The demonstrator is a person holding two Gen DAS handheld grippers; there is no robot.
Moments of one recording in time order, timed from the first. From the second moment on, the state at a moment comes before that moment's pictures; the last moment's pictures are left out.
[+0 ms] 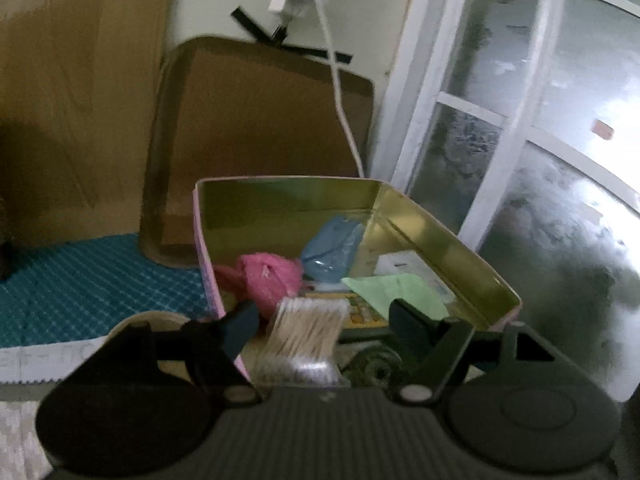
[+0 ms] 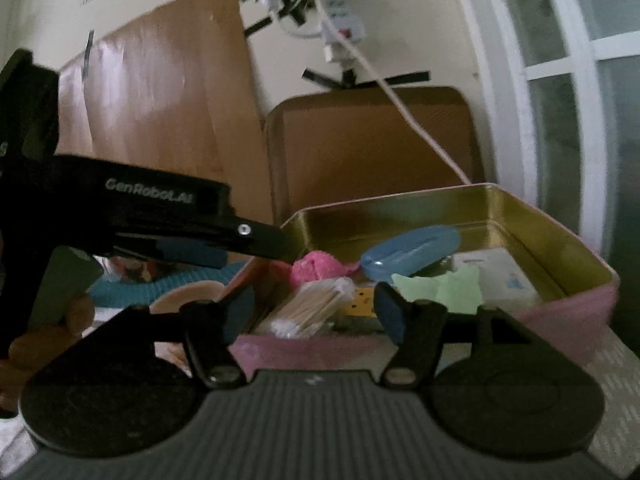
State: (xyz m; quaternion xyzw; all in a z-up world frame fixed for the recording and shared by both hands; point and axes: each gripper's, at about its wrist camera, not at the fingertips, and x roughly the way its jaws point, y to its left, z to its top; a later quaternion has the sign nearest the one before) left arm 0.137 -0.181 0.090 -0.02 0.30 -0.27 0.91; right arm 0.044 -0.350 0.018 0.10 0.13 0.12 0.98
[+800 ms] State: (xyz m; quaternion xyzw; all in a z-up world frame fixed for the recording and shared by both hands) left arm -0.009 -0.127 0.068 0.08 0.27 -0.19 0.94; right arm -0.080 -0.347 -0.006 0.21 0.18 0.05 0.96
